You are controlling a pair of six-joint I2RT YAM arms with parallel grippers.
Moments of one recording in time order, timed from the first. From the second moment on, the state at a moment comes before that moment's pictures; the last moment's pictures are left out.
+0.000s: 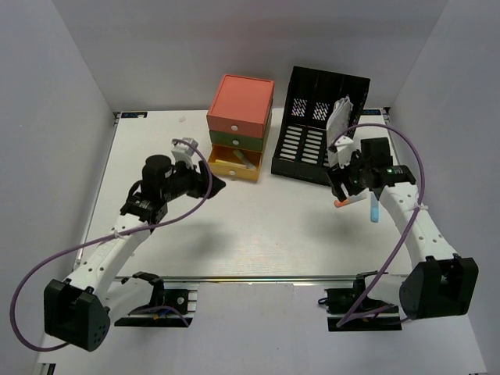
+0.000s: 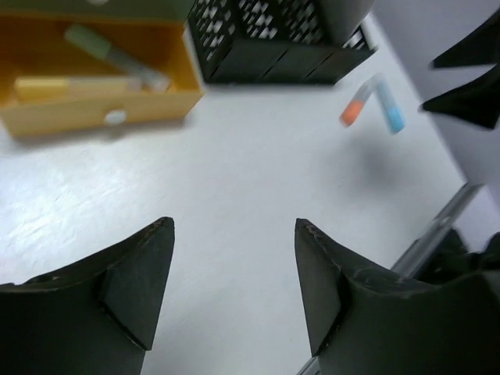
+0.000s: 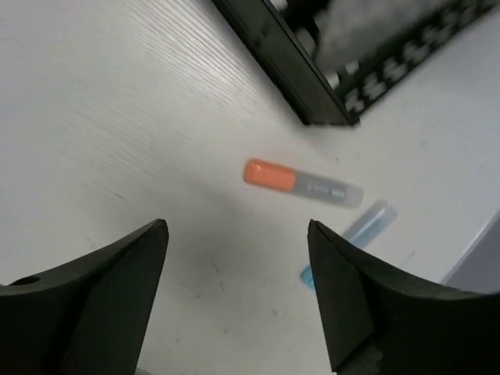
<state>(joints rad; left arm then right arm) -0.33 1.05 0.81 -0.10 0.43 -0.35 0.15 1.22 1.07 -0.73 -0.26 -0.52</state>
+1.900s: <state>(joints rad) -0.33 0.77 0.76 -0.20 0.14 -0.20 -0.24 1.68 1.04 -0.56 0.01 -0.32</state>
